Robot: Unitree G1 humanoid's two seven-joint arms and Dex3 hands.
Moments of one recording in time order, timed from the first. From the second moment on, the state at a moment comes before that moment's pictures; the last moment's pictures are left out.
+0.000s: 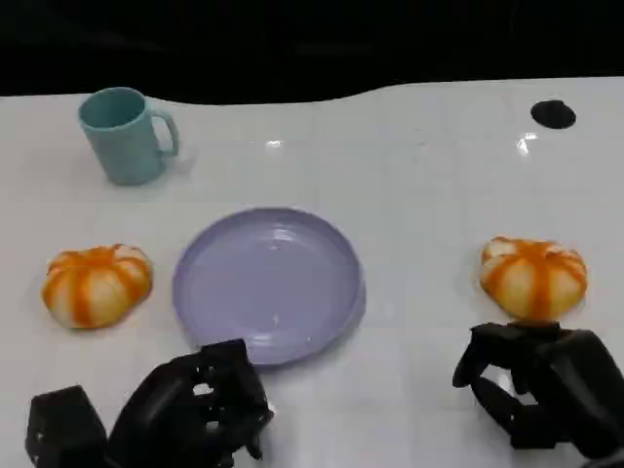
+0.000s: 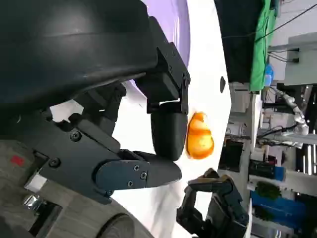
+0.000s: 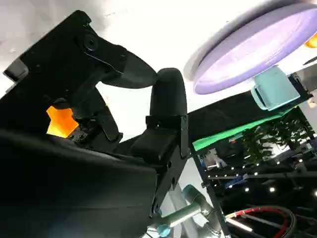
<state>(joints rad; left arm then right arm) -0.03 0.03 0.01 0.51 -0.25 -0.40 -0.68 -0.12 -0.34 0.30 0.51 -0.79 -0.70 -0.63</state>
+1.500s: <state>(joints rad) -0.03 0.03 0.01 0.52 -0.25 -0.40 -0.68 -0.14 -0.35 0.28 0.52 -0.76 -0.70 -0.67</state>
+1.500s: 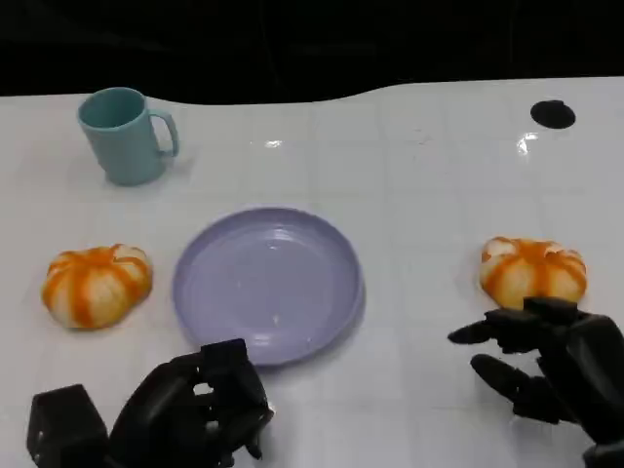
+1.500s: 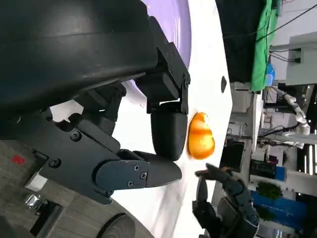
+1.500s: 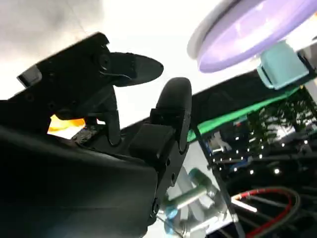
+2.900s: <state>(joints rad) -0.04 0.03 0.01 0.54 -0.24 -0.41 -0.68 -0.26 -0.44 0.29 0.25 -0.86 -0.09 -0.08</state>
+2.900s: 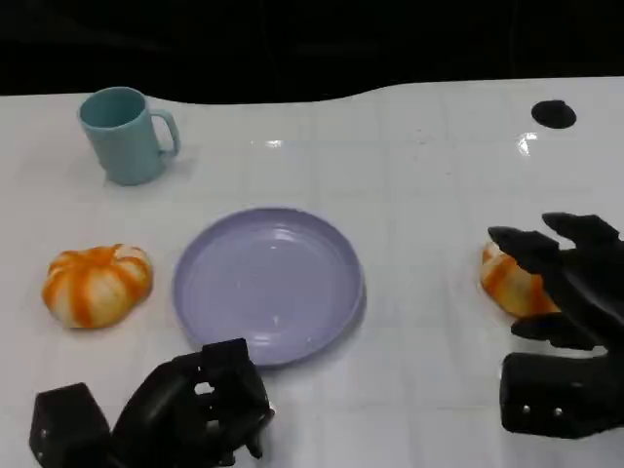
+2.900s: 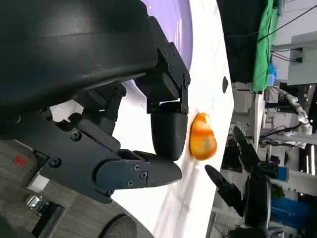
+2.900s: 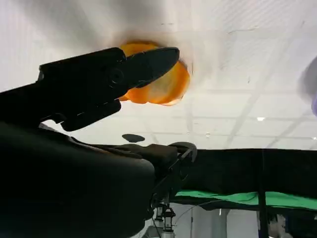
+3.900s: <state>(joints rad) -0.03 0.03 0.00 0.50 -0.24 -0.40 -0.67 -0.54 -0.36 0.43 0.83 -0.78 -0.19 -0.30</state>
